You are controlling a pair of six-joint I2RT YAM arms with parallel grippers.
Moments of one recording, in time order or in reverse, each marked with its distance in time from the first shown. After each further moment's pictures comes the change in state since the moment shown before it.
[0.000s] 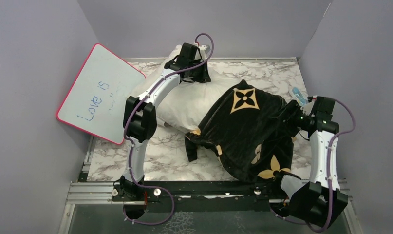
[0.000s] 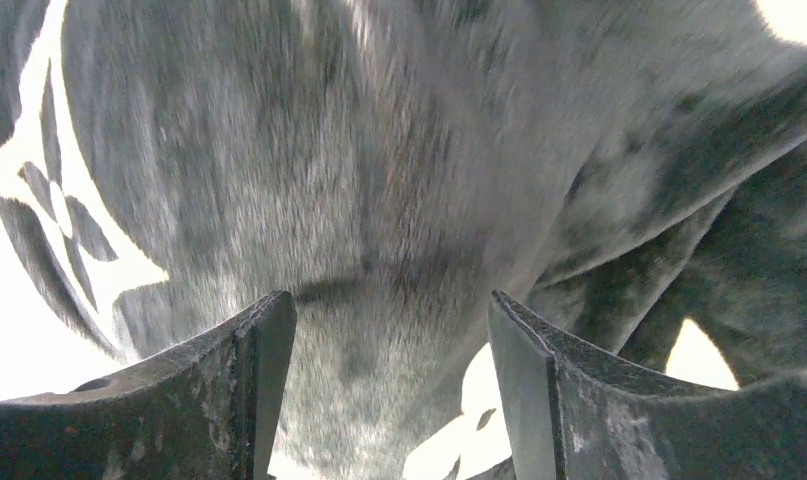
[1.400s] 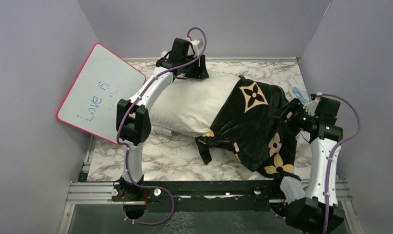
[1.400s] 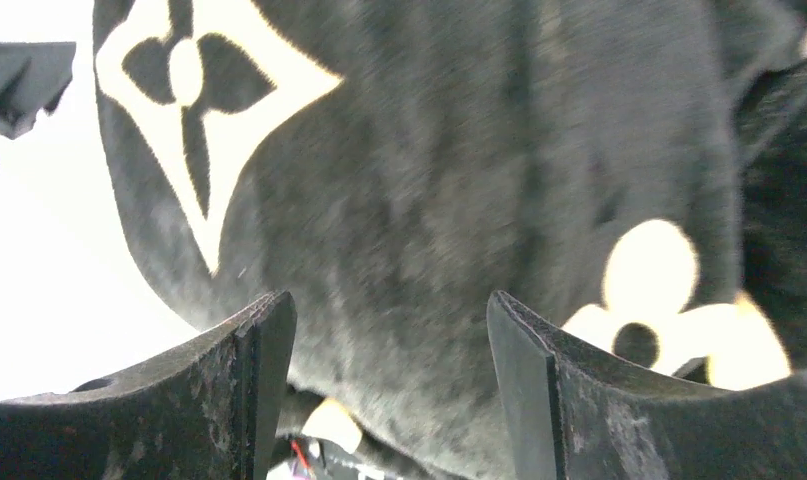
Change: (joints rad) left arm 0.036 -0.072 -0.028 -0.017 -0.004 0.003; right arm 0.006 -0.097 0.043 -0.056 -0.010 -0.014
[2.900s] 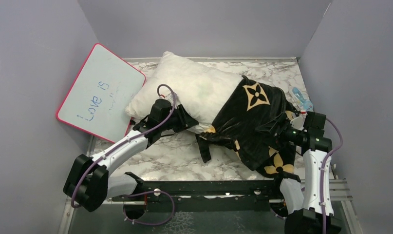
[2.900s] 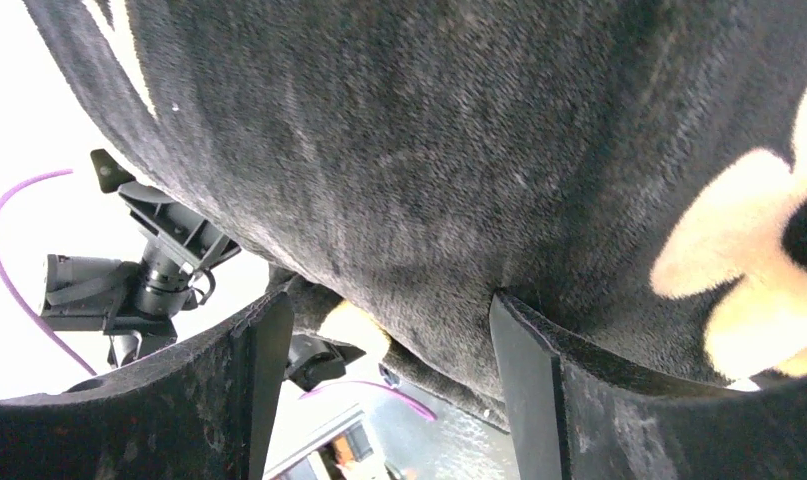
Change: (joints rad) left arm -0.128 -0.929 -1.327 0.509 -0.087 -0.668; right arm 0.062 -0.162 -0.243 -0.031 -0.272 0.138
